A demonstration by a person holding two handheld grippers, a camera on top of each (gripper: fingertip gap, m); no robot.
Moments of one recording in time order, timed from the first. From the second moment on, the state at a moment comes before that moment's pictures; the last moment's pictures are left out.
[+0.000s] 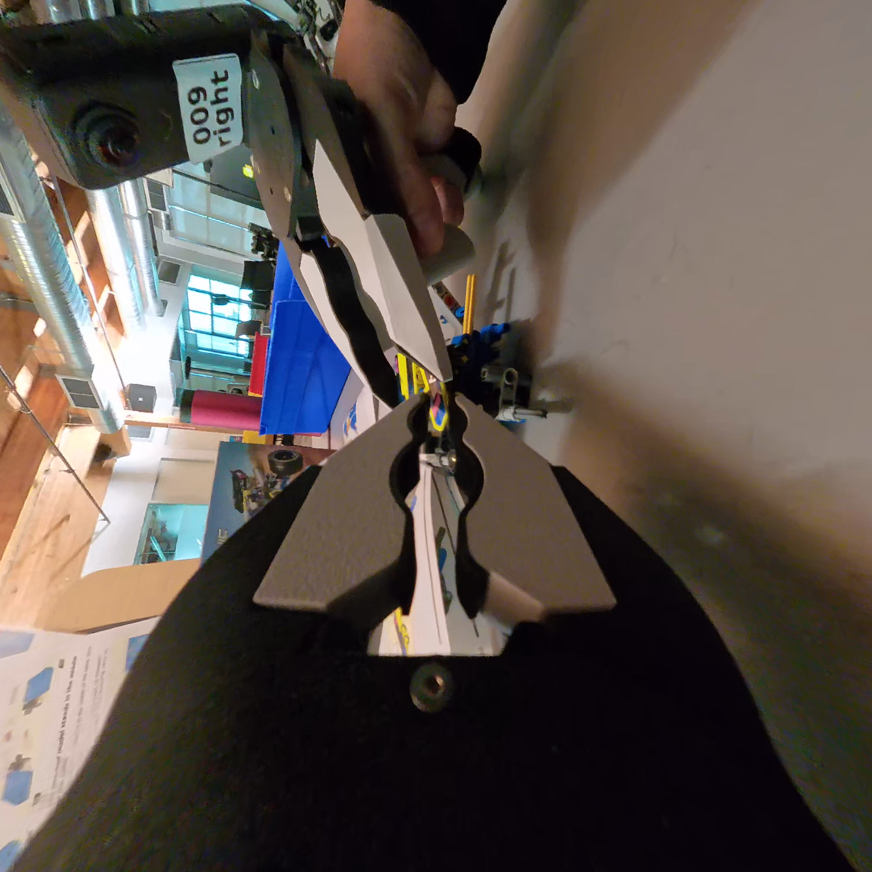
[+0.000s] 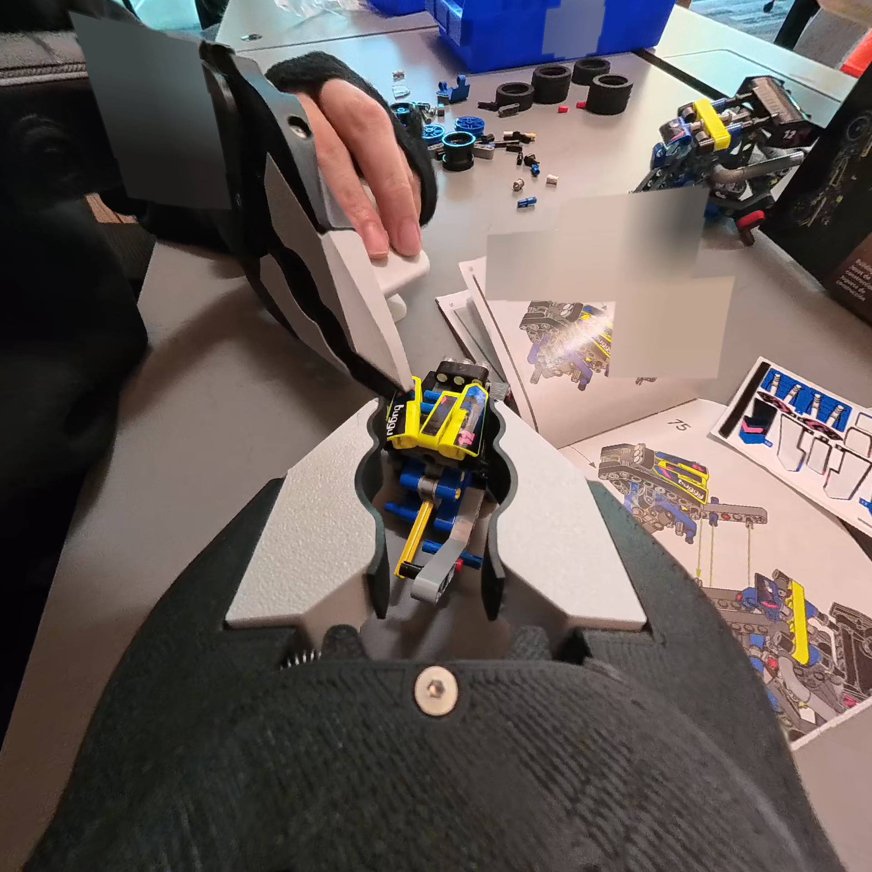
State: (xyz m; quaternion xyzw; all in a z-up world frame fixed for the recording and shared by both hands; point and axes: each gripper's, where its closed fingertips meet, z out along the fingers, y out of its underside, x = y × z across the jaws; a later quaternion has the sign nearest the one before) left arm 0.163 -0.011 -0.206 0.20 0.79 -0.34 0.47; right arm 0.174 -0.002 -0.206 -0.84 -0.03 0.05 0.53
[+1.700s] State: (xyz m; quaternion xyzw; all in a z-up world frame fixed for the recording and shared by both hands) left arm 0.176 -0.015 -0.215 -0.02 0.87 -0.47 0.13; right arm 0.170 -0.005 -0.207 -0.84 -0.06 0.05 0.53
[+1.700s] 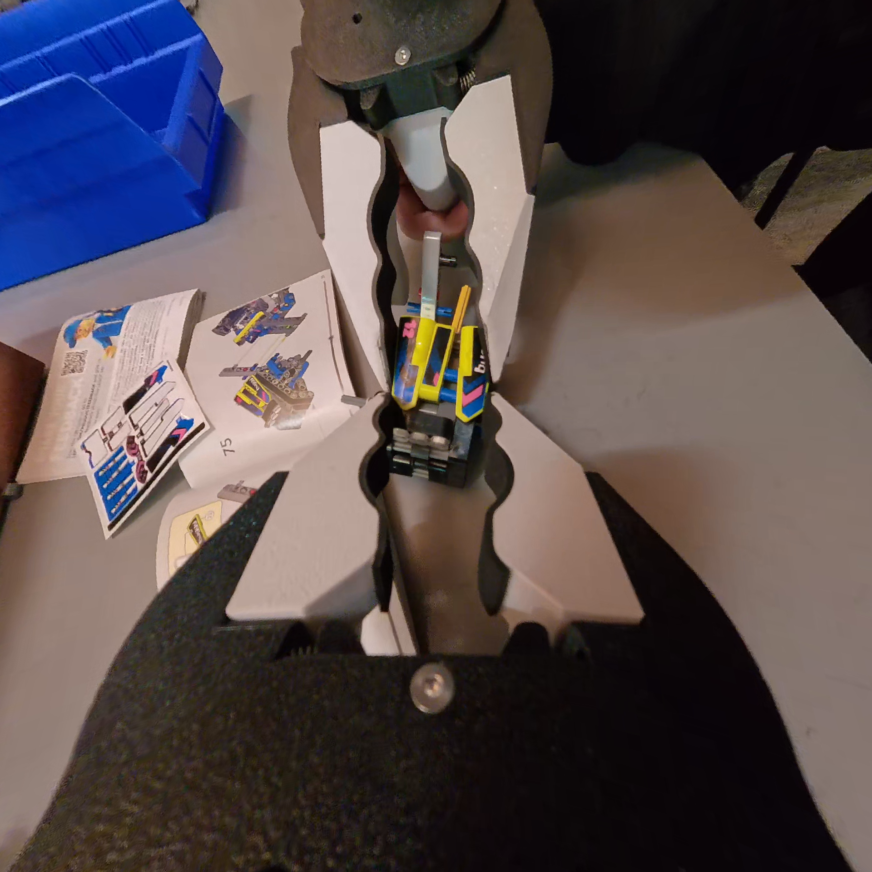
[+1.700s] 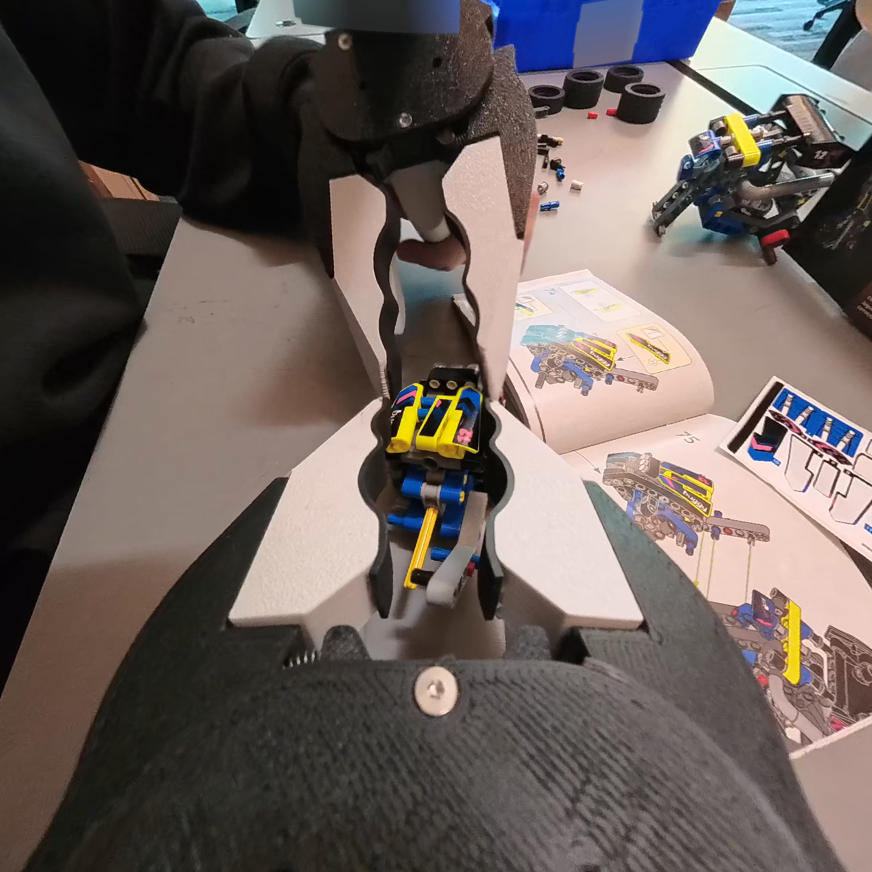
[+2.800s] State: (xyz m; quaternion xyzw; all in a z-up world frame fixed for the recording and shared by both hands) left arm 0.171 -0.027 -0.213 -0.04 0.86 -0.50 0.07; right arm 0.165 -0.009 -0.203 -0.83 -0.10 0.02 0.54
